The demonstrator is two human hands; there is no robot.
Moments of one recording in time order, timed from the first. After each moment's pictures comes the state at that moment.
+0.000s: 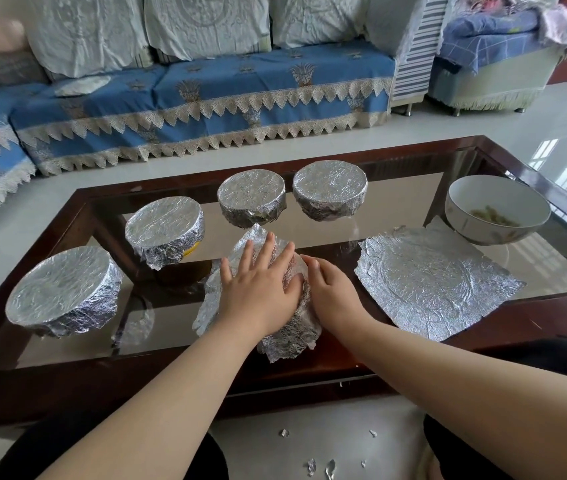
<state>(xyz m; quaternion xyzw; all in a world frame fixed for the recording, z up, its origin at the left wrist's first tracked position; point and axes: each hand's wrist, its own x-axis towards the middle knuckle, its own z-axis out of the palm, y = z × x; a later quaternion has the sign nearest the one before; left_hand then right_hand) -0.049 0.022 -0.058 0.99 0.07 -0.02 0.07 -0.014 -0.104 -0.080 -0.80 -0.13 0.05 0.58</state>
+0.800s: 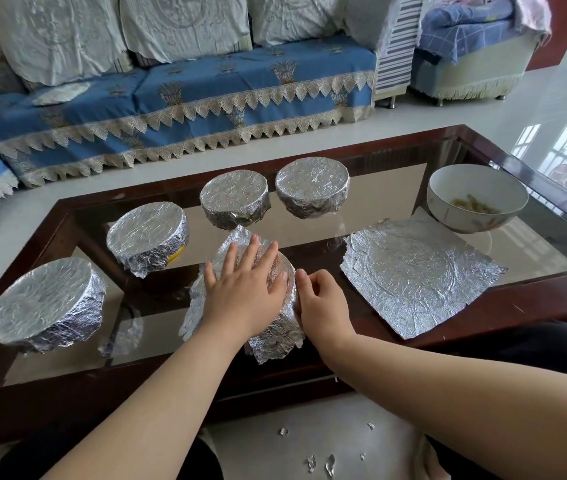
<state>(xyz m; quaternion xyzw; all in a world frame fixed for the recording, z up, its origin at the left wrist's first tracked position) -0.047 0.022 -0.059 1.00 0.07 -0.02 0.06 -0.034 -0.102 -0.098 -0.73 0.03 0.07 0.68</state>
